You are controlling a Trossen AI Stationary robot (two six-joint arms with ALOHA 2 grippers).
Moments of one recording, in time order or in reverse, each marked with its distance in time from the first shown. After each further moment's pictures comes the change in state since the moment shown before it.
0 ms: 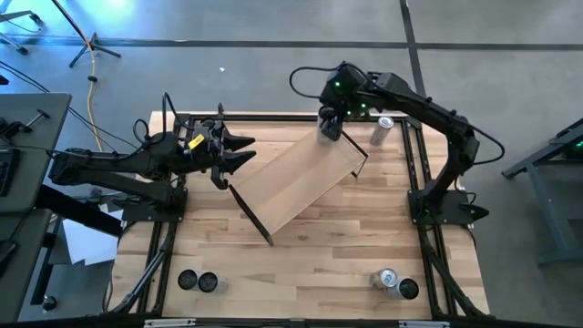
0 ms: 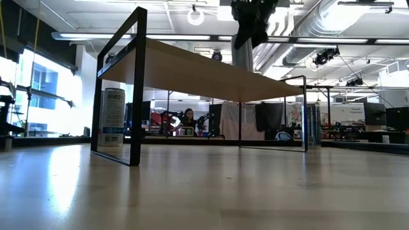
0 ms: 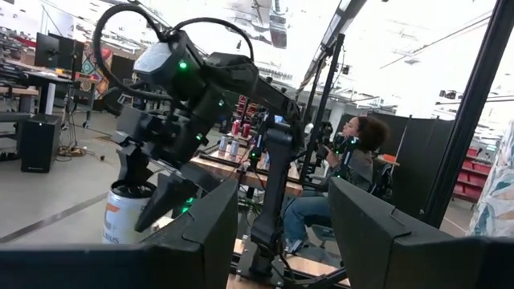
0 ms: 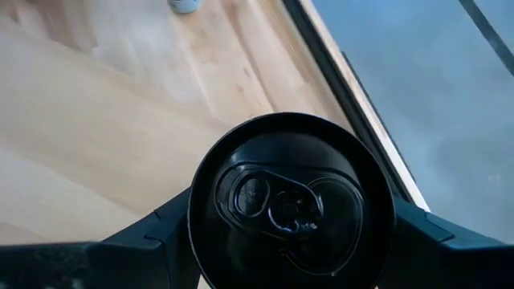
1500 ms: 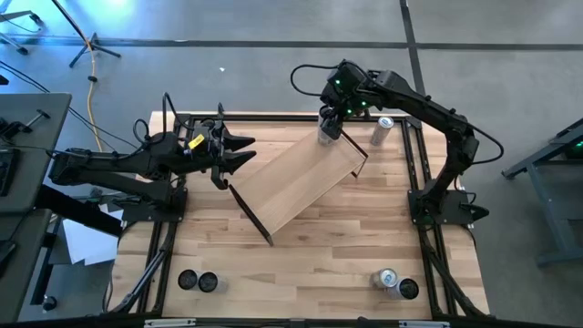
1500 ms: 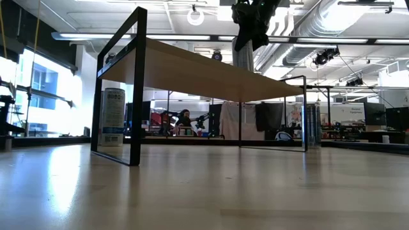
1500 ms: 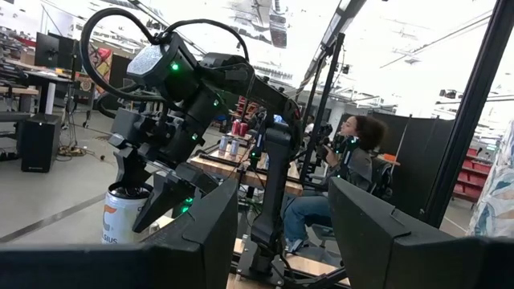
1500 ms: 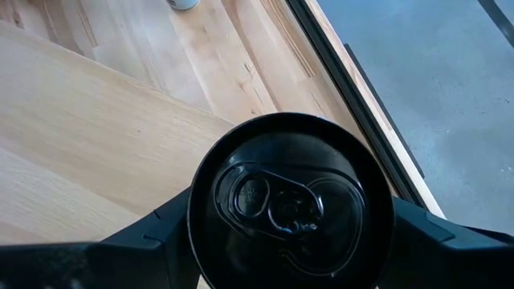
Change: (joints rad) left arm 0.000 0.000 0.000 -0.002 0.000 0.000; right arm -0.015 0.010 -0.002 -0.013 -0.019 -0.001
